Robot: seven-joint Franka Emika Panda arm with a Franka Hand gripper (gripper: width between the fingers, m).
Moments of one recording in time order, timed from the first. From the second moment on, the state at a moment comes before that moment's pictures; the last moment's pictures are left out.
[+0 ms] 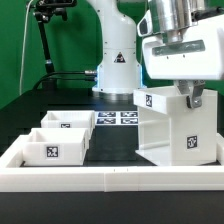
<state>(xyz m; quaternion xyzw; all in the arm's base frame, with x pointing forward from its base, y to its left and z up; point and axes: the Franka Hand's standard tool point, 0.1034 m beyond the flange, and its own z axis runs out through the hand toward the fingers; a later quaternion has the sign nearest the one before) 0.593 0.087 0.107 -0.81 0.57 0.00 0.10</state>
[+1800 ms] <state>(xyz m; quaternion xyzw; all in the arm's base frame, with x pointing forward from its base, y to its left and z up) 0.611 0.094 0.098 -0.72 0.68 0.03 0.12</state>
